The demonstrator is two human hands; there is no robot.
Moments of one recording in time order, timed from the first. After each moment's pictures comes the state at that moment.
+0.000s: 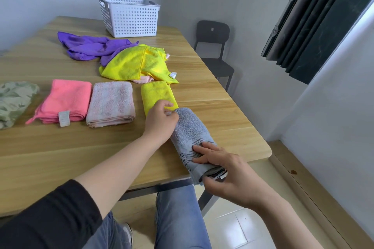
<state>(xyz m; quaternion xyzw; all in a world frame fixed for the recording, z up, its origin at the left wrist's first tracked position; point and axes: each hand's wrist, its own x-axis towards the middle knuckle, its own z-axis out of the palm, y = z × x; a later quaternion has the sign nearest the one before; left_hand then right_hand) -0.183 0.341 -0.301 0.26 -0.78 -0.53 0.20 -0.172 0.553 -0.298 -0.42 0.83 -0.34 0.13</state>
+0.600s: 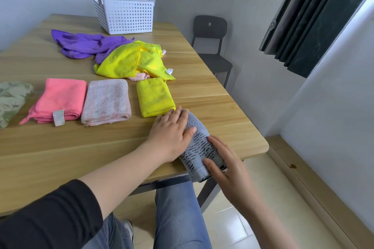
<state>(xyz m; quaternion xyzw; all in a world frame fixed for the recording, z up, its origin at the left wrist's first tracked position) -0.173 0.364 -0.322 0.08 -0.99 -0.12 0.02 -0.169 0.559 -0.336 -0.30 0.85 -0.44 0.02</state>
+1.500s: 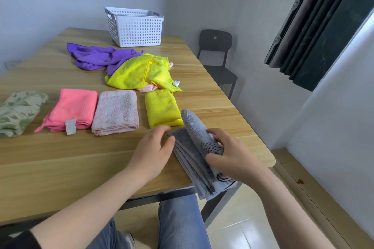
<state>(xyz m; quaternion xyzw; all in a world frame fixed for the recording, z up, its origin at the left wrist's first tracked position) -0.128 0.338 -0.315 0.16 -0.88 -0.41 0.19 -0.192 0.526 -0.261 -0.28 0.90 -0.31 0.15</state>
